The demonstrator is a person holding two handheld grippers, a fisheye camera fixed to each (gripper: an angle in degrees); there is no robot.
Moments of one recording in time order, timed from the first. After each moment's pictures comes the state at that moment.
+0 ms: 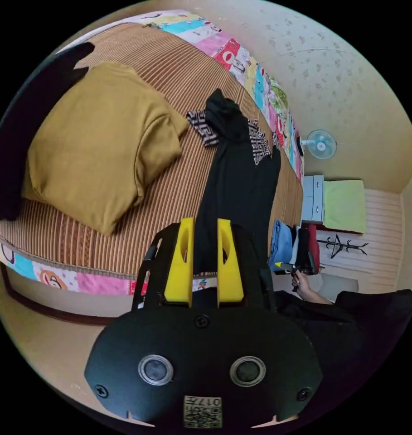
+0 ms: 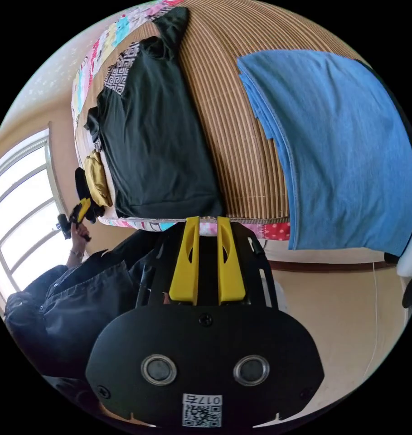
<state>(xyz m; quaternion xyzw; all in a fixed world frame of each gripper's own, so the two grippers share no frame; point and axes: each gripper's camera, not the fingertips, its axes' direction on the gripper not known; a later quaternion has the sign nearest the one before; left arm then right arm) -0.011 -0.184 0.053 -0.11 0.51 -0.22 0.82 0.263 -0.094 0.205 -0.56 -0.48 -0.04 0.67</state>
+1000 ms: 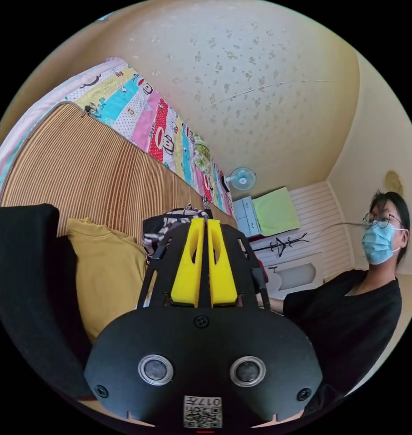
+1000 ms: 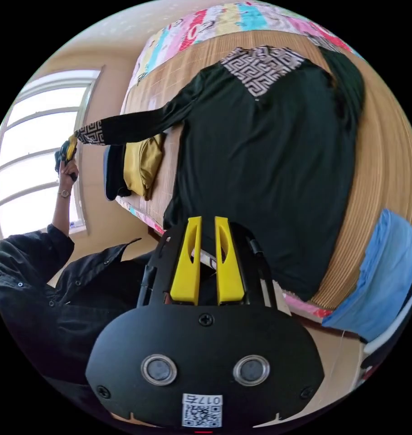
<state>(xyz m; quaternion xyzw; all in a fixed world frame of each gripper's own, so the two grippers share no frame) -0.431 -0.240 0.093 0.06 0.64 -0.19 0.74 0.145 -0.200 0.172 -0.45 -0.56 -0.19 0.67</state>
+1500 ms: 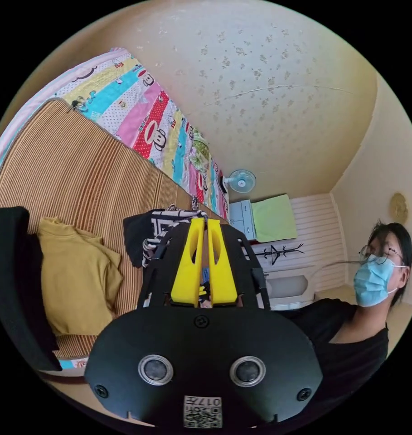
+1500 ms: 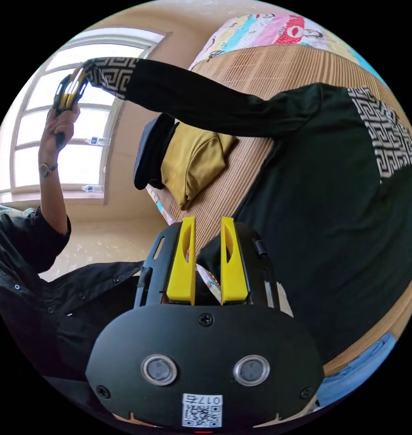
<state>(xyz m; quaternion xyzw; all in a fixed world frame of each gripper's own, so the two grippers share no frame) -0.394 -0.337 0.014 0.06 0.65 -0.22 0.72 0.071 -0.218 0.118 -0.40 -0.65 -0.26 0.59</state>
